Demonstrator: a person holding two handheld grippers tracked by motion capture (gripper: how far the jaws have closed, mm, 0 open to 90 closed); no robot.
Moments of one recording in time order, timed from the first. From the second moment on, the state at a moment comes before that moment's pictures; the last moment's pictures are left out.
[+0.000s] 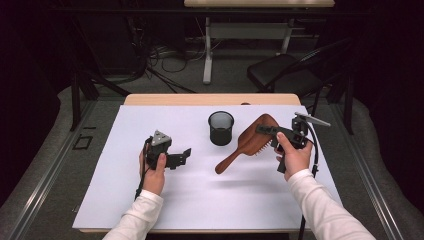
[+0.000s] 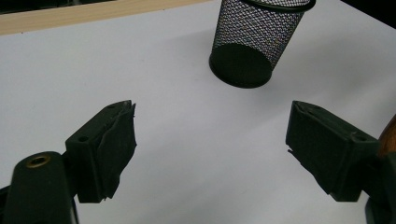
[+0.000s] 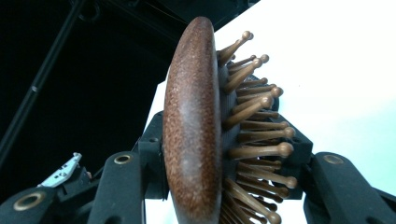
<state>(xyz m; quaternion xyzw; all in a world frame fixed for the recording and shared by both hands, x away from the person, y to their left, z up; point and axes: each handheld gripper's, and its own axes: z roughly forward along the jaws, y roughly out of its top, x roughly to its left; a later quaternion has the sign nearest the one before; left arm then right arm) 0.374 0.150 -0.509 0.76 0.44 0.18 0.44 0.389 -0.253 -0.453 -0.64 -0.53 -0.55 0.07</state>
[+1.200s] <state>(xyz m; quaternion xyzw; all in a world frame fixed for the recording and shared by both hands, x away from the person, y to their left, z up) 0.375 0.152 -0.510 0.76 0.45 0.17 0.44 0.426 -0.235 -0.393 -0.63 -0.54 -0.55 0.00</state>
